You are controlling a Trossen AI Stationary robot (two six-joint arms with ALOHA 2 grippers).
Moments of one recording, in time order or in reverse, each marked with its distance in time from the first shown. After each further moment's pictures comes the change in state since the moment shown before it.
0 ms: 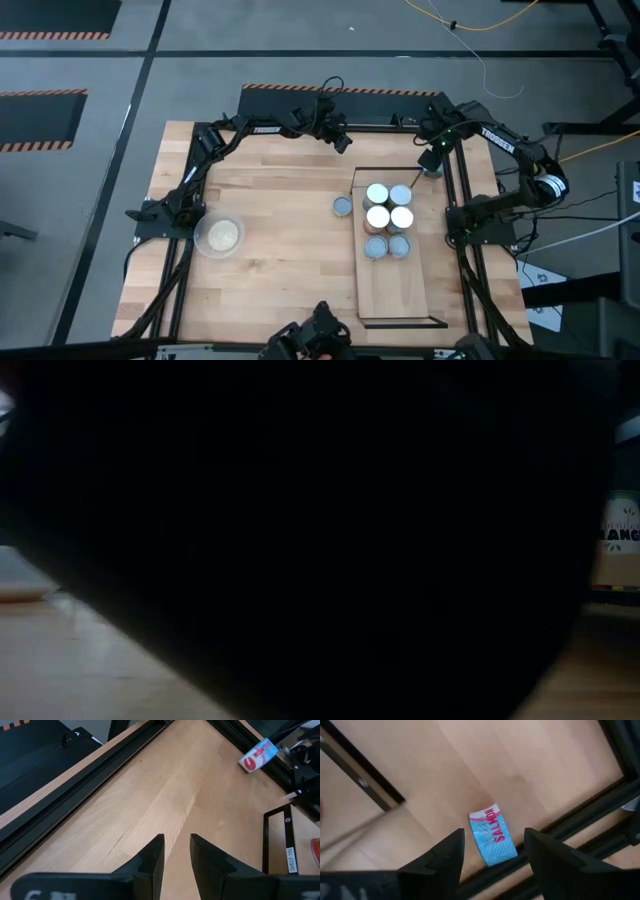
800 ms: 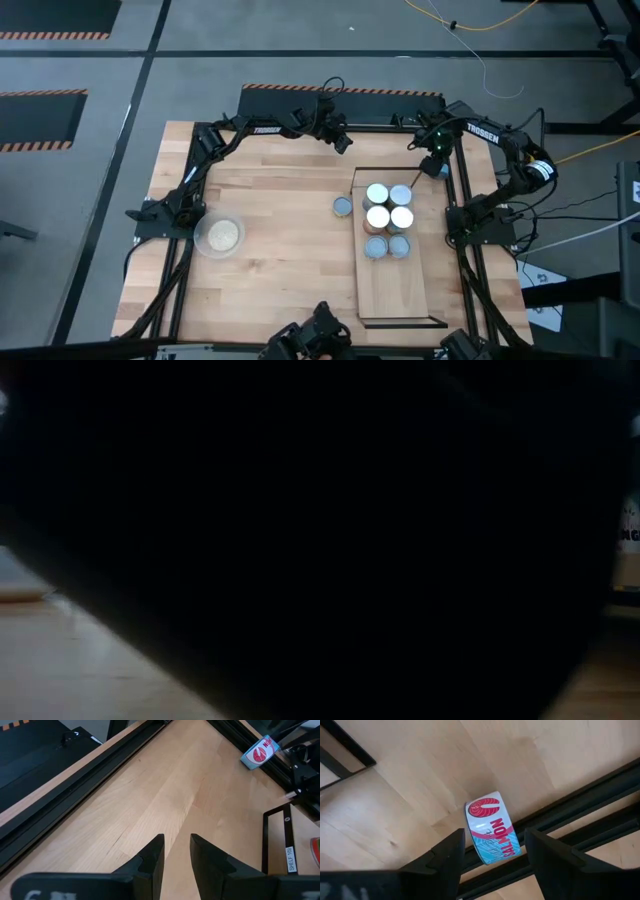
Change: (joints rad) left arm -0.001 0.000 0.000 0.000 -0.001 0.001; right arm 0.031 0.138 0.000 -0.058 0.124 -0.026
